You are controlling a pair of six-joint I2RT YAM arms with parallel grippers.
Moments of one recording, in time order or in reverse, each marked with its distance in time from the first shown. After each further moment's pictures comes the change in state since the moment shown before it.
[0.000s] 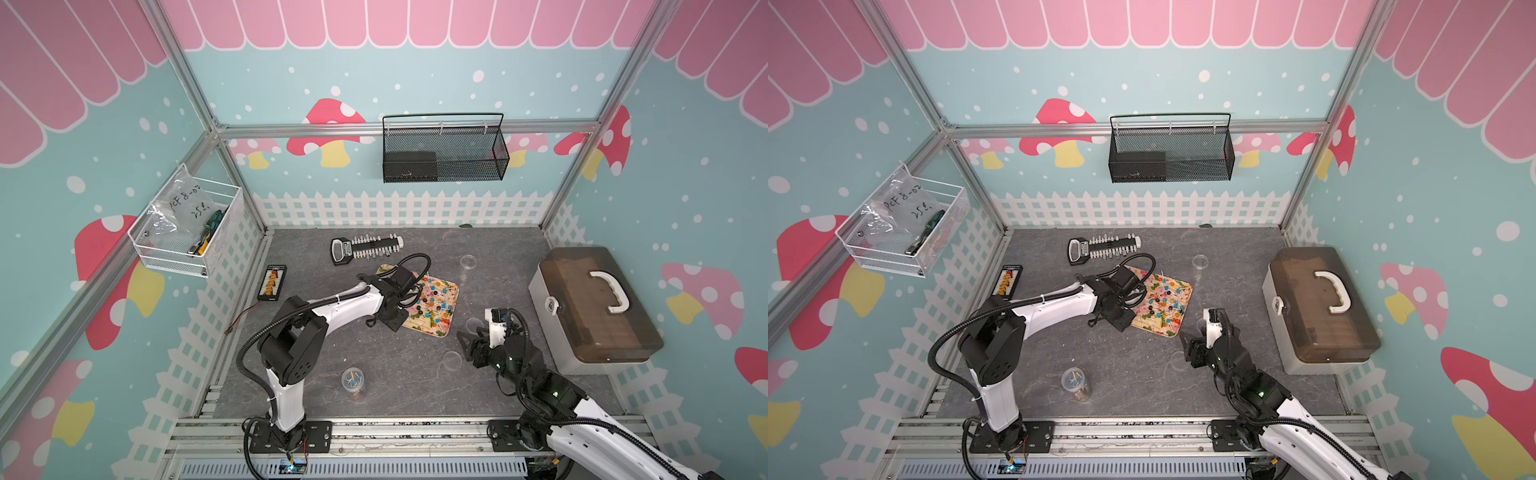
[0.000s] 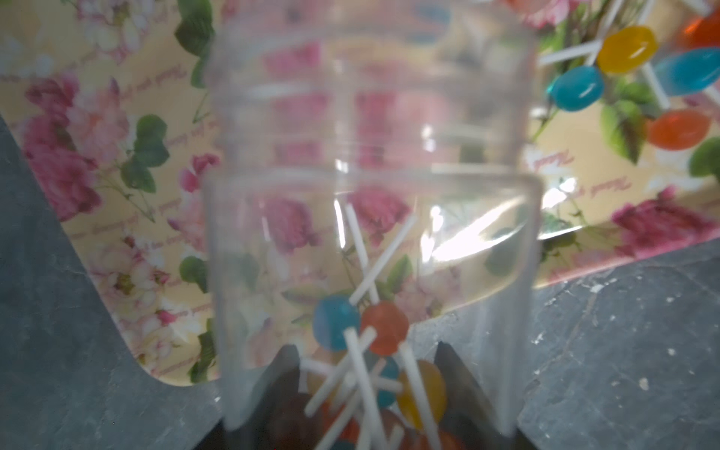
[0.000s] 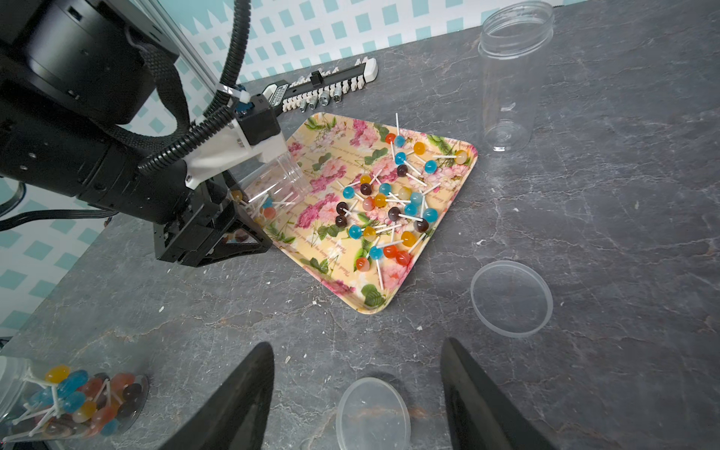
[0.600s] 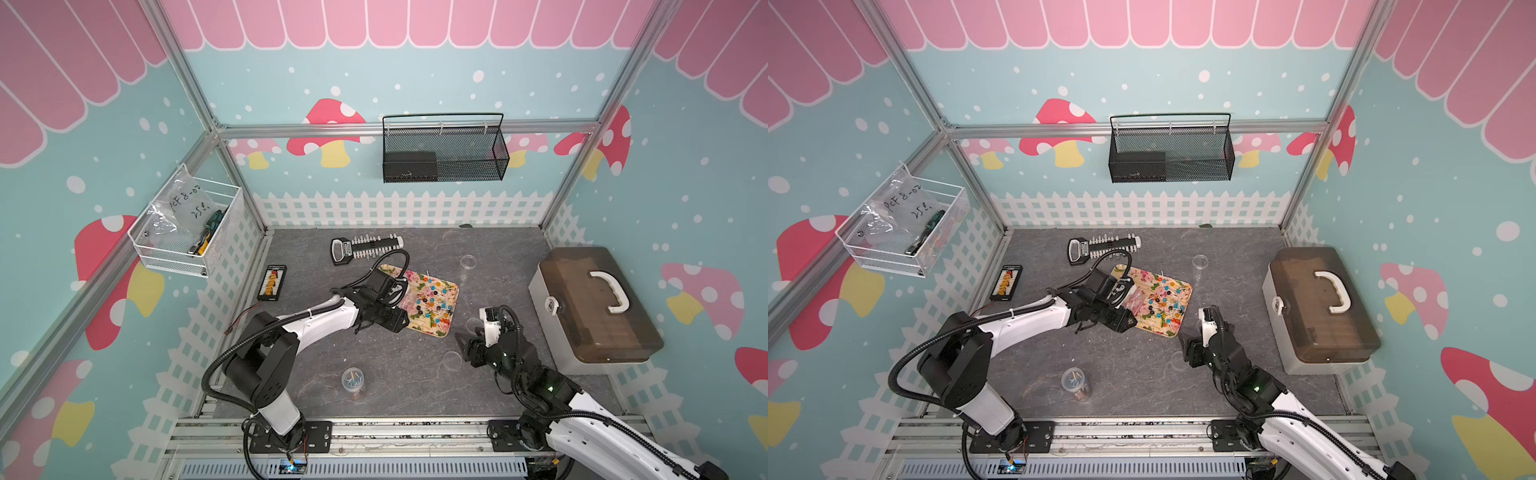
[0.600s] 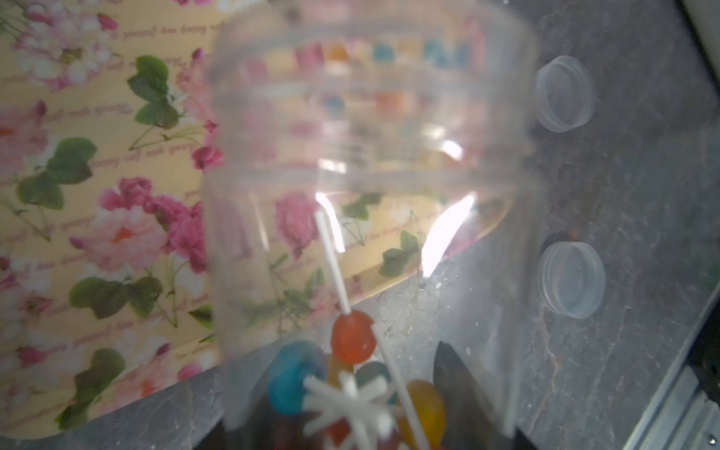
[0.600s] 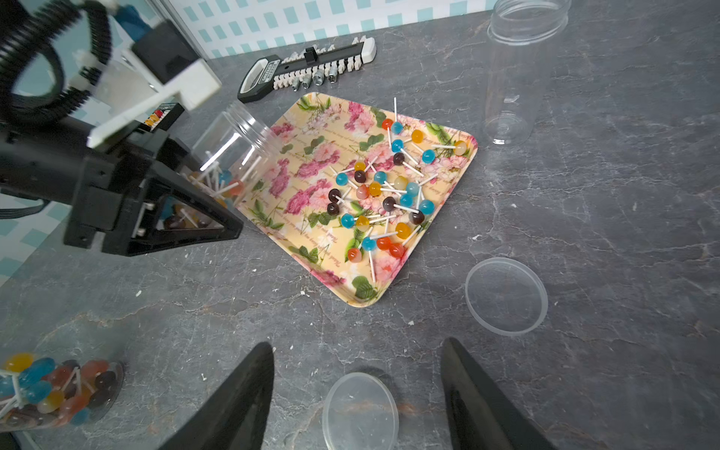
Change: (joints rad) left arm 0.089 -0.205 -0.275 0.333 0.369 -0.129; right arm 0.000 0.055 0.020 0.001 -0.001 -0.041
